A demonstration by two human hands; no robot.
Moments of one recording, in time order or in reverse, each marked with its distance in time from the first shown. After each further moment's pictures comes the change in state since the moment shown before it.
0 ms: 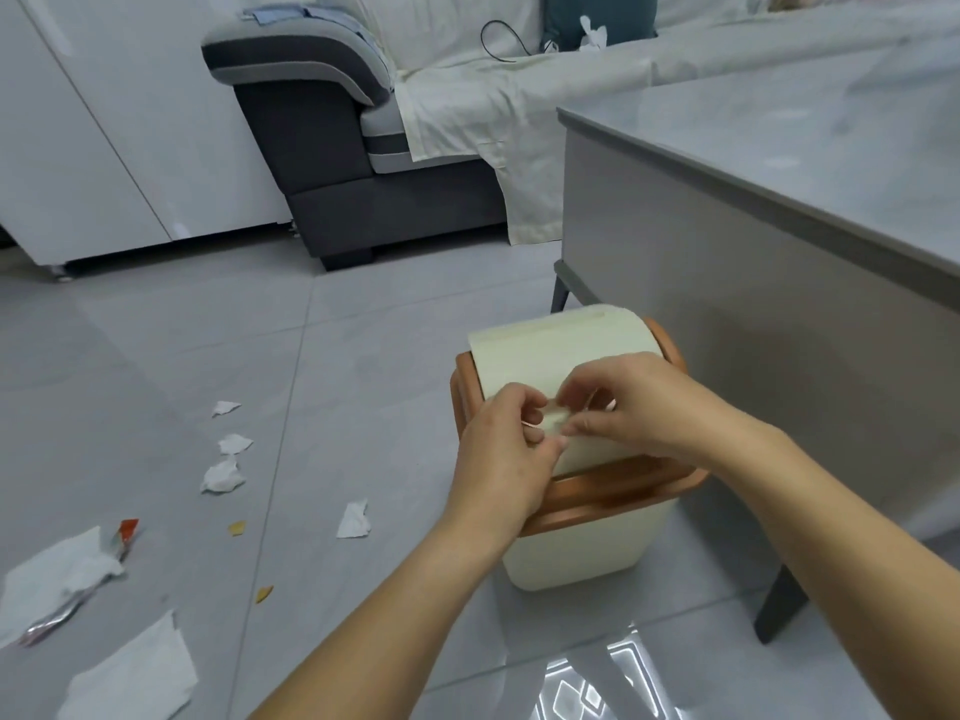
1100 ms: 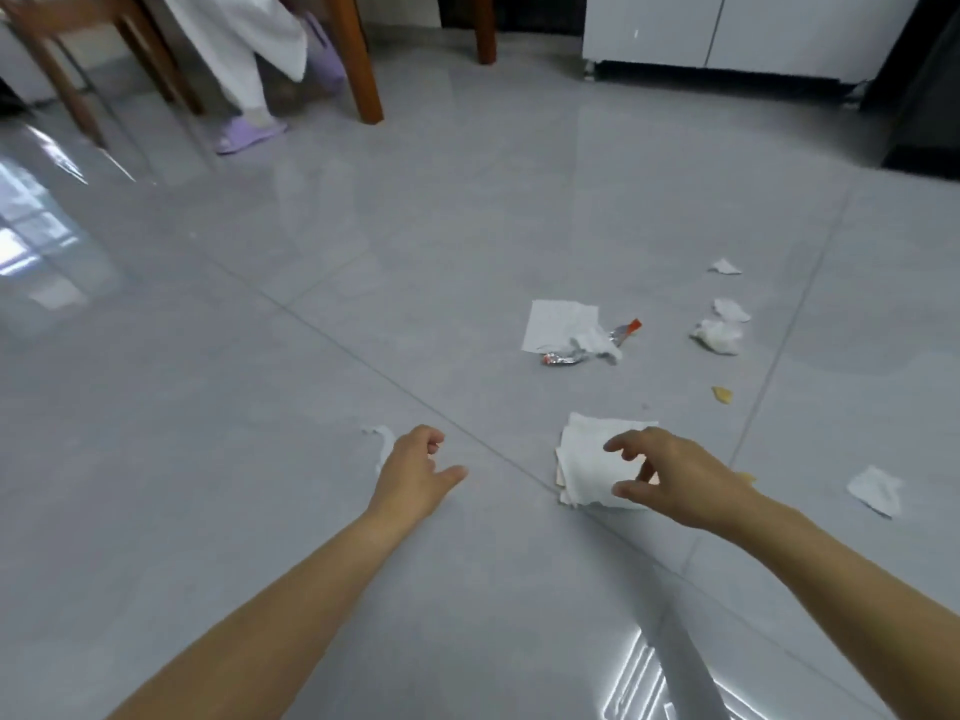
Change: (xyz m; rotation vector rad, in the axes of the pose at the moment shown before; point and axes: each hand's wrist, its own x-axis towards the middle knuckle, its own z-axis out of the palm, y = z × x) left_hand -0.328 -0.386 -0.358 0.131 0.532 -0.940; right_hand 0.073 -0.327 0.394 -0.031 -0.659 -0.476
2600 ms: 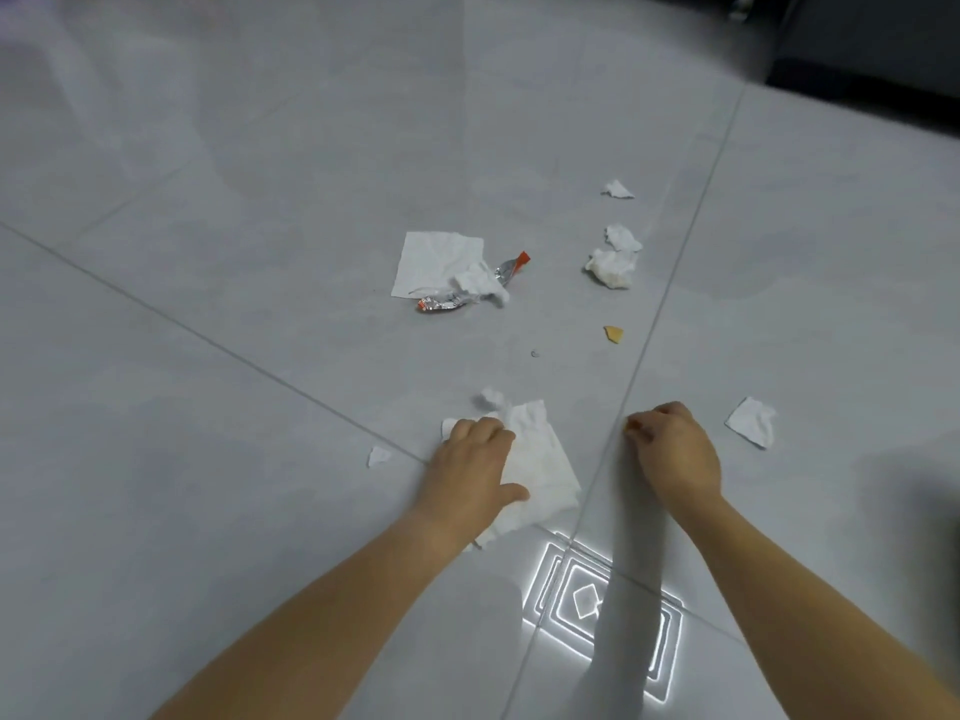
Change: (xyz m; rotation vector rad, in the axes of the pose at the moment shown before) left_hand 0.009 0.062 0.179 0.455 -0.237 0.573; right_hand 0.006 0.158 0.045 -0.002 0.454 0.541
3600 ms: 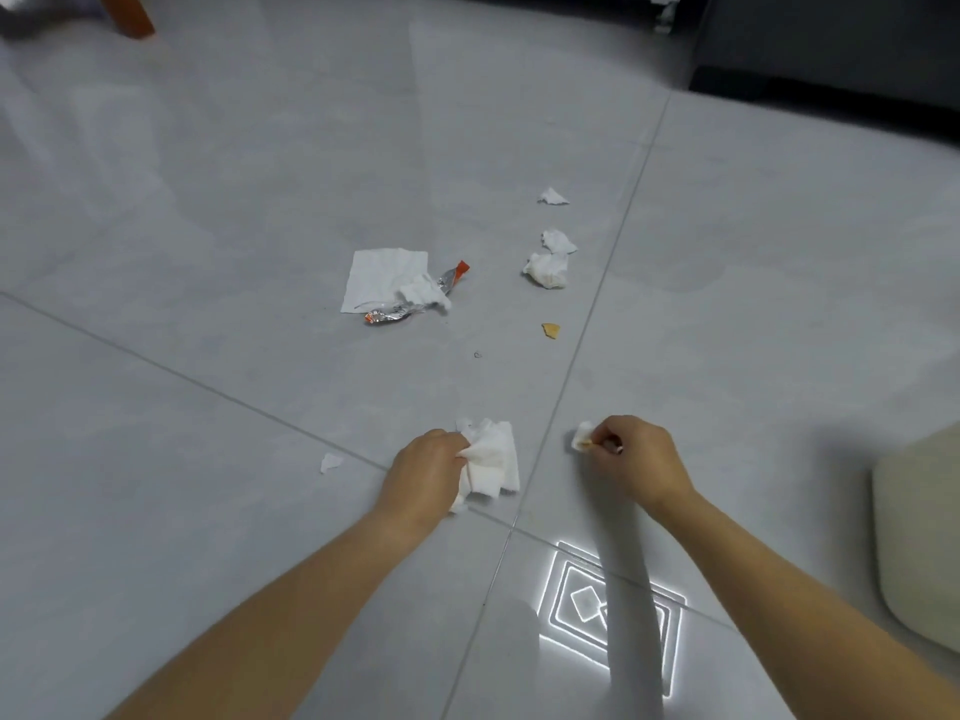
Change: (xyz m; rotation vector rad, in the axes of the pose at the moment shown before) left_hand -0.004 0.030 -0.012 -0.071 -0.020 -0.093; right_hand -0.033 0.025 -0.039 0.191 -0.091 -0.125
